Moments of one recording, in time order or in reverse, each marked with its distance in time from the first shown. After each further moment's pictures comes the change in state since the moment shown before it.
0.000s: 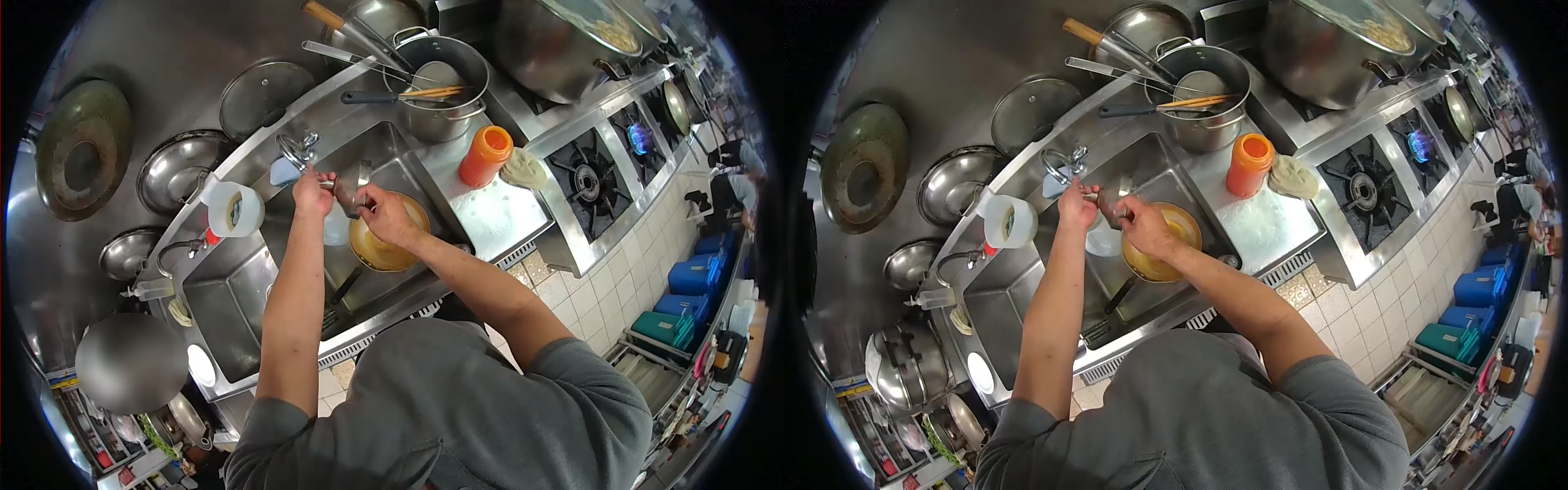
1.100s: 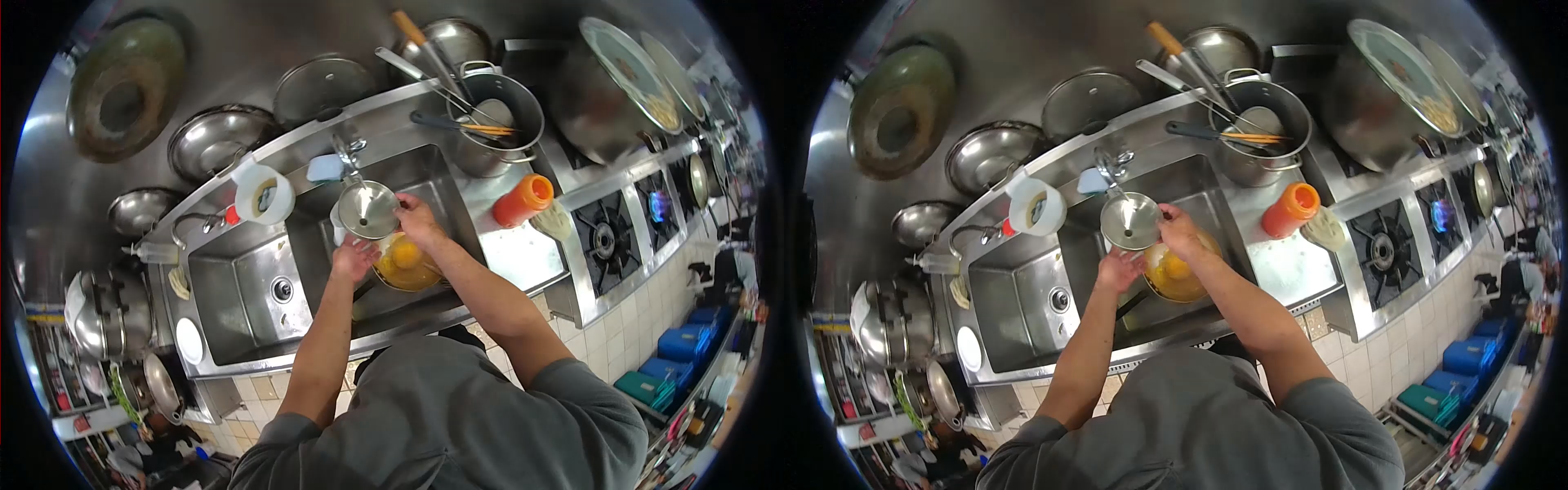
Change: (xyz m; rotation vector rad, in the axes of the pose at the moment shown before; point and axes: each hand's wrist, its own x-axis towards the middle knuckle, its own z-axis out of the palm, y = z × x) left_hand -0.073 -0.062 -0.124 0.022 -0.018 -0.237; right_hand 0.053 0.048 0.035 0.432 -0.114 0.464
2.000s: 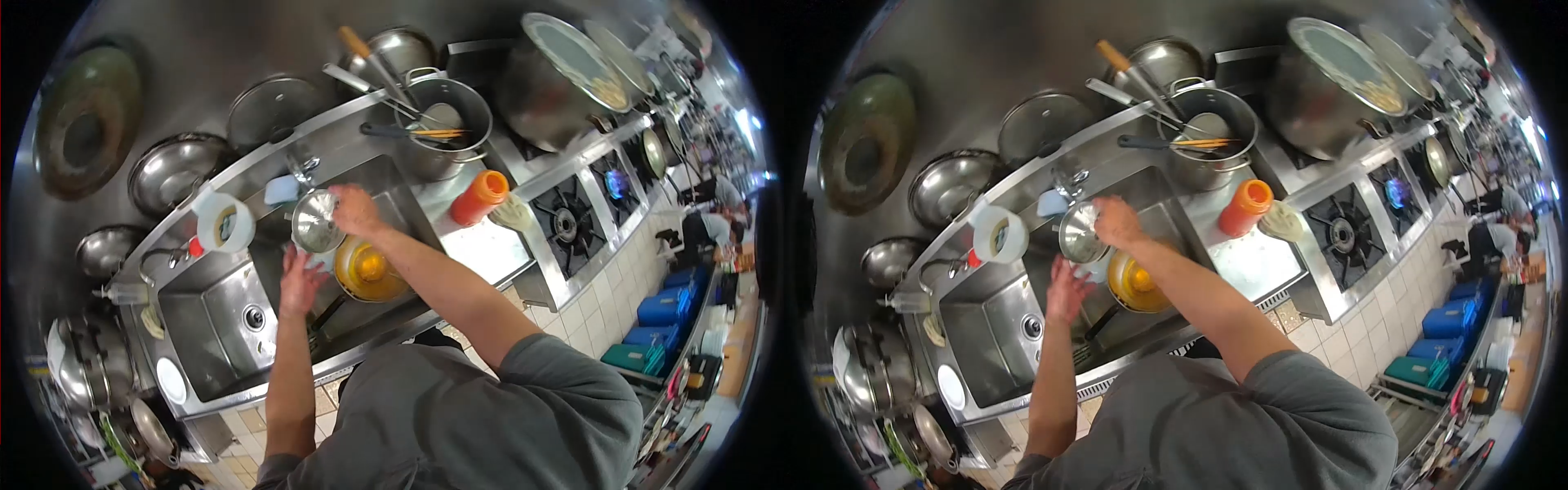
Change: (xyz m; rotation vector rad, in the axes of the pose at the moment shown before) left_hand -0.072 0.042 0.018 0.194 -0.039 0.222; right_hand 0.009 -0.069 0.040 -0.990 0.194 -0.445
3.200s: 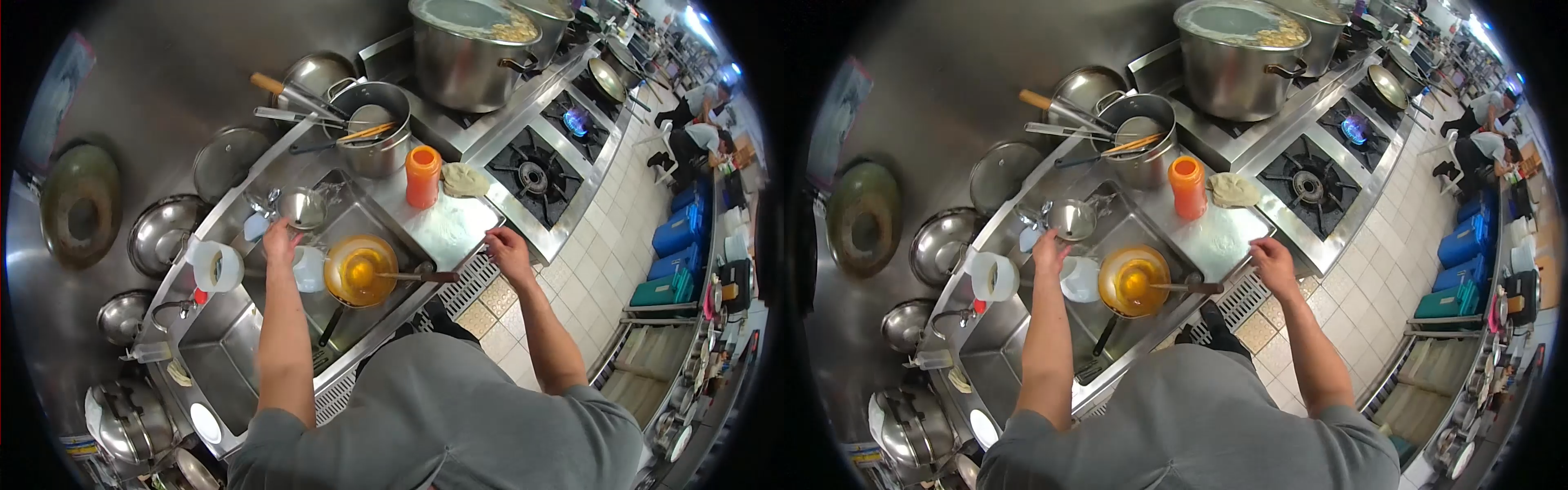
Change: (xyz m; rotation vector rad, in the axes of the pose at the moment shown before) left_hand 0.101 0.032 0.099 0.199 0.024 0.145; right_hand -0.324 0.183 -0.230 0.756 0.470 0.563
